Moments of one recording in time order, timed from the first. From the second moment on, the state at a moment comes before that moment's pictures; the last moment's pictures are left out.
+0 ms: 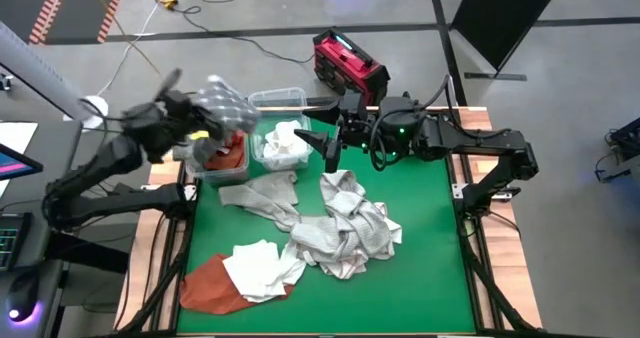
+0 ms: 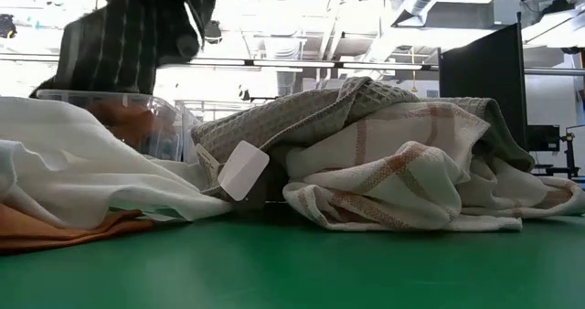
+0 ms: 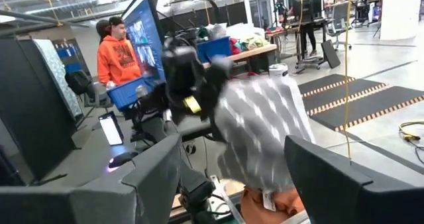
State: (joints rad) left arm 0.45 0.63 0.95 -0.32 -0.53 -0.02; right arm 0.02 1.60 1.79 -0.15 0.26 0.21
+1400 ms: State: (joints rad) left arm 0.89 1.31 0.88 1.38 0.76 -1.40; right arm 0.03 1.60 1.79 -0.21 0.29 0.23
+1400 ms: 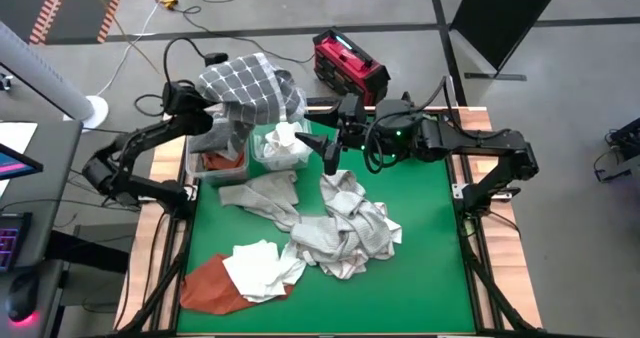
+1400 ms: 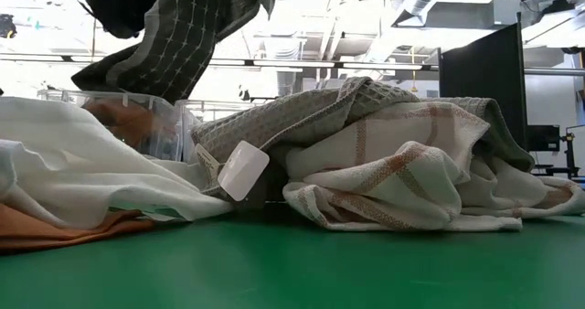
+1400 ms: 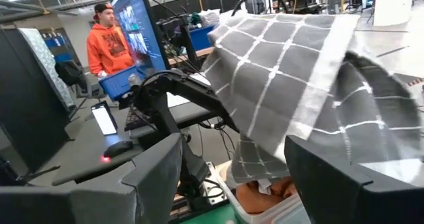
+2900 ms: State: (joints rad) left arm 0.84 0.85 0.94 -0.87 -0.41 0.34; right arm -0.05 1.60 1.79 -0.22 0.29 0.17
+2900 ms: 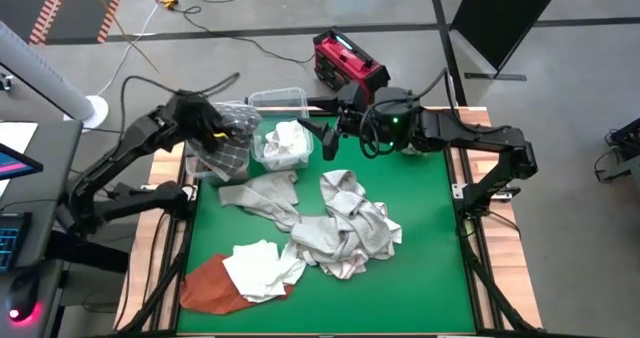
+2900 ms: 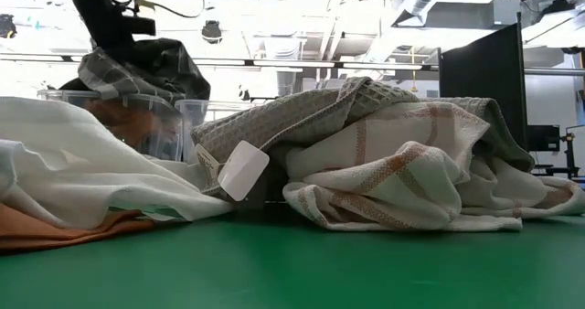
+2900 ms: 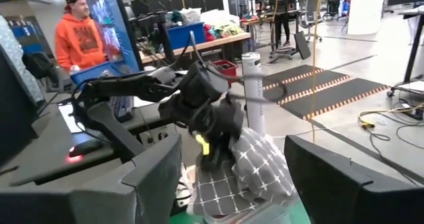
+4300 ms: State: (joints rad) left arm 0.68 1.18 0.95 -1.09 -0.47 0.39; right arm -0.08 1.60 1.79 -0.22 0.29 0.10
